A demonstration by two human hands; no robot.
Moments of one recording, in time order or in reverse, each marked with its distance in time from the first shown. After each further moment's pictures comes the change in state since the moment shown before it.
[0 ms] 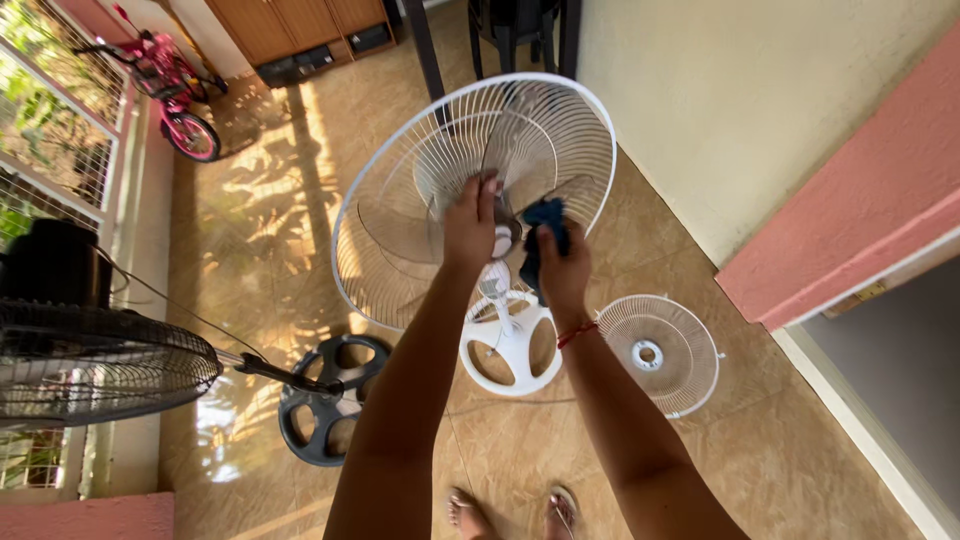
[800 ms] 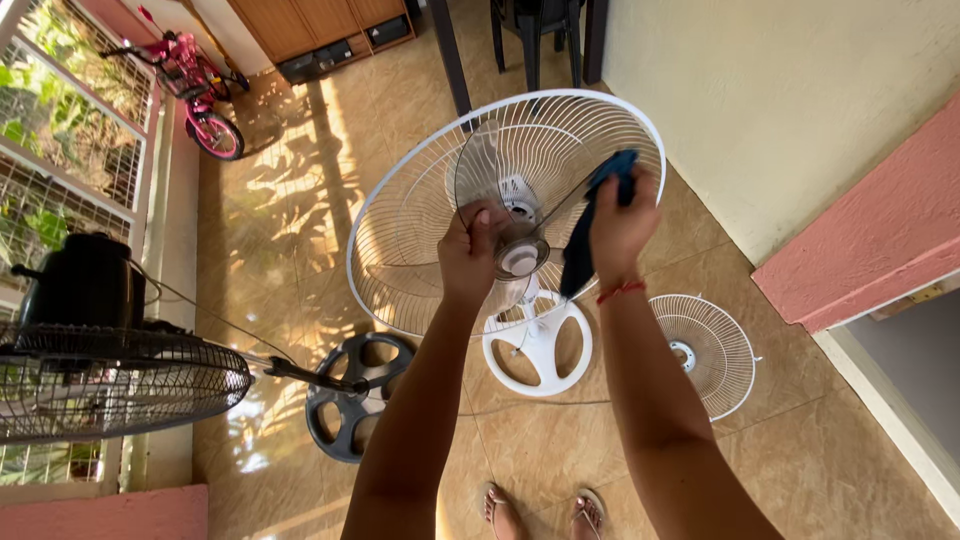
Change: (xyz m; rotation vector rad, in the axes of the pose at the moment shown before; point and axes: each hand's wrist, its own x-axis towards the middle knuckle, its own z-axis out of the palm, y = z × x) left_hand -0.018 -0.029 -0.044 -0.469 0.085 0.018; right_hand 0.073 -0.043 0.027 -0.285 0.191 -0.294
